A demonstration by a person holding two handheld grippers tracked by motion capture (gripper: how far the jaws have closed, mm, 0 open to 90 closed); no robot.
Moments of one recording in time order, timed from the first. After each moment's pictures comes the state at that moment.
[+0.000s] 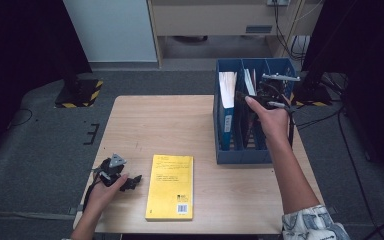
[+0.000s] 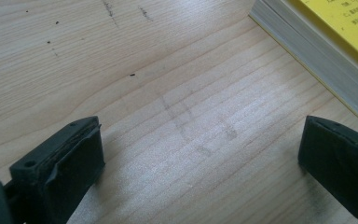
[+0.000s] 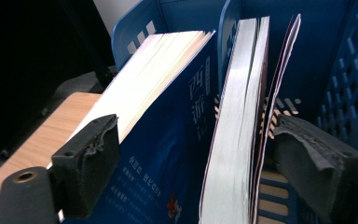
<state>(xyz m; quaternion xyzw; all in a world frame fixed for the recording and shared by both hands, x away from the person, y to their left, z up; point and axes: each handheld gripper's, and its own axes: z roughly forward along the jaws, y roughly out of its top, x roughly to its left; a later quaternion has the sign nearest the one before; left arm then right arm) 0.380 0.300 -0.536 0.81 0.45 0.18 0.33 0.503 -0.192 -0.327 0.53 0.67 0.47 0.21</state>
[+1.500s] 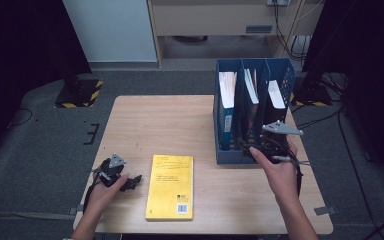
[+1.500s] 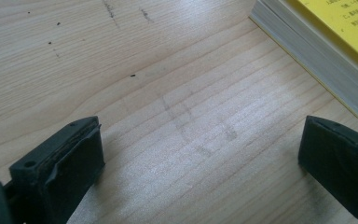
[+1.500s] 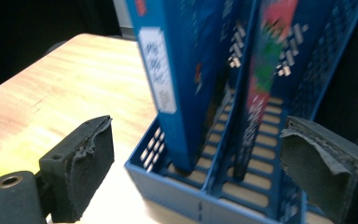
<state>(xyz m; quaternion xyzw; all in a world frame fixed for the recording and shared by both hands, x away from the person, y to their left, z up) 0.379 0.301 -0.537 0.81 0.45 0.18 0.33 0.382 -0.192 -0.382 0.48 0.71 0.45 0.24</state>
